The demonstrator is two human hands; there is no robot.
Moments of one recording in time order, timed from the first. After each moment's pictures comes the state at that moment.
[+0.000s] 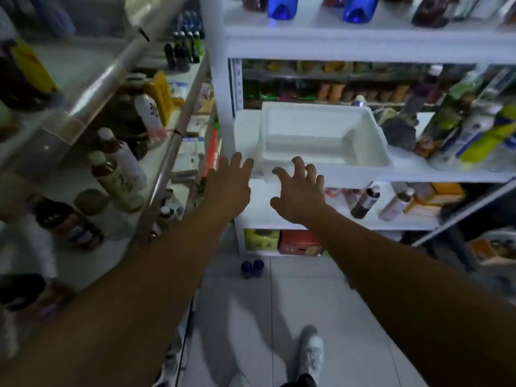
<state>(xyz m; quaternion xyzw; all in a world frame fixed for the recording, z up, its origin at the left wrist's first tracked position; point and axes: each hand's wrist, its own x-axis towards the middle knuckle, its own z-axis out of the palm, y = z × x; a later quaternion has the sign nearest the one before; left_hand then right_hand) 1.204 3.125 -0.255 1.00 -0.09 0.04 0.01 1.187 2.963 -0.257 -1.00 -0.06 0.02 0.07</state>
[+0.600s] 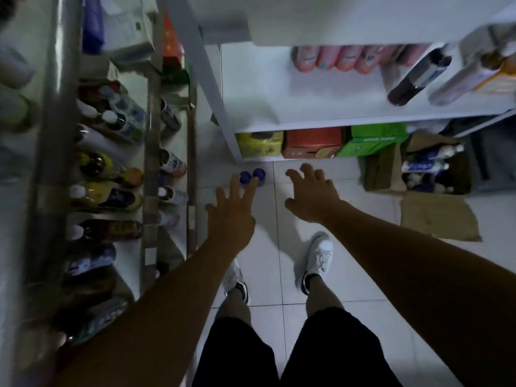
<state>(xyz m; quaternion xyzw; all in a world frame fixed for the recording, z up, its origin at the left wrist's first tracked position) 1.120 3.095 -0.544 0.97 -0.06 -0.23 0.00 1.164 2.914 -0.531 -0.94 -0.03 0.32 0.10</state>
